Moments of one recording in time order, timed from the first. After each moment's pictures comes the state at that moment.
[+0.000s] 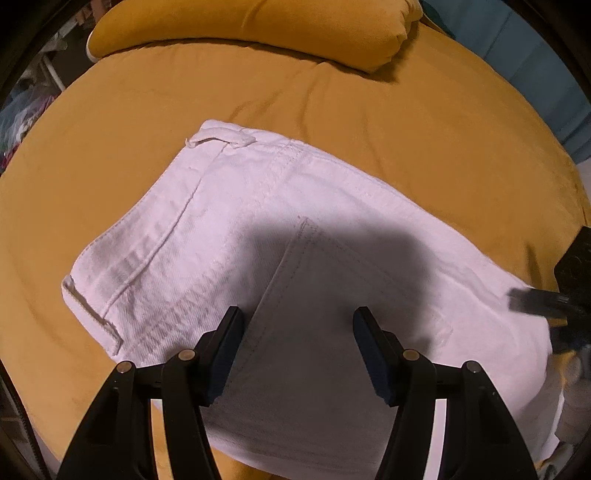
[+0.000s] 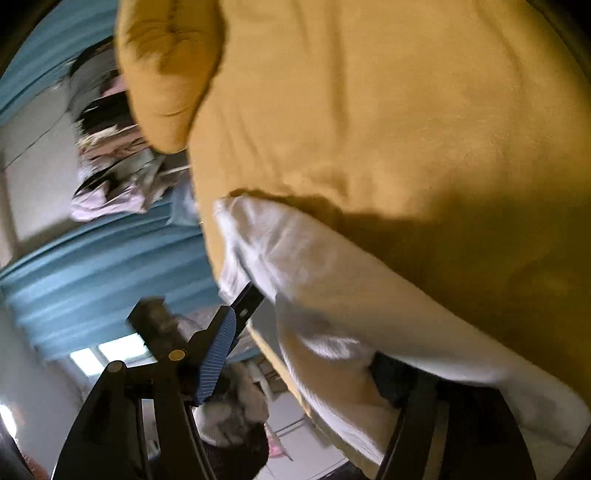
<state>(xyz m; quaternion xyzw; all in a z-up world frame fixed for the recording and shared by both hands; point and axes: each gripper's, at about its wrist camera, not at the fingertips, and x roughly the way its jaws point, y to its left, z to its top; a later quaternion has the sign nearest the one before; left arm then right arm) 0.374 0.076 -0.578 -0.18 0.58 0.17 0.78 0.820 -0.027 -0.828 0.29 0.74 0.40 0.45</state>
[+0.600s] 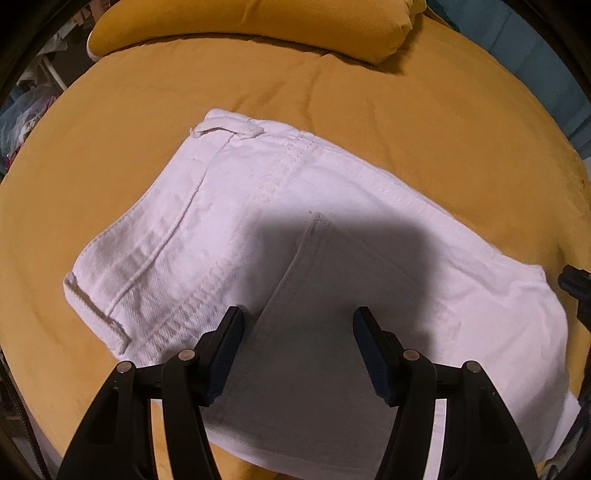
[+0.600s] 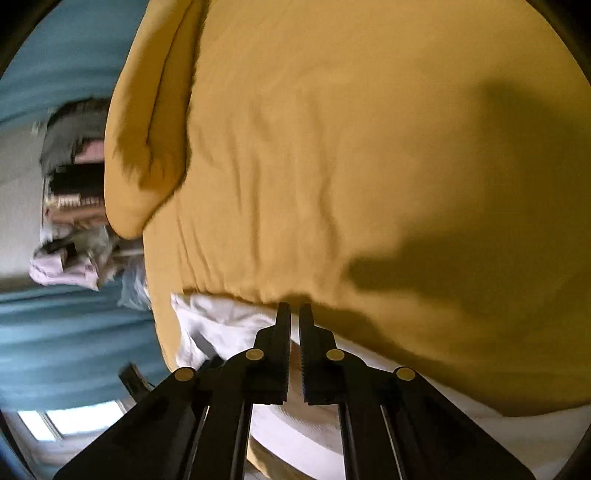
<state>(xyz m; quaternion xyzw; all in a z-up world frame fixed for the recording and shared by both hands) 0.378 0.071 -0.563 -0.18 0.59 0.18 0.77 0.866 -0.123 -0.778 0.32 0.70 0.29 0.56</state>
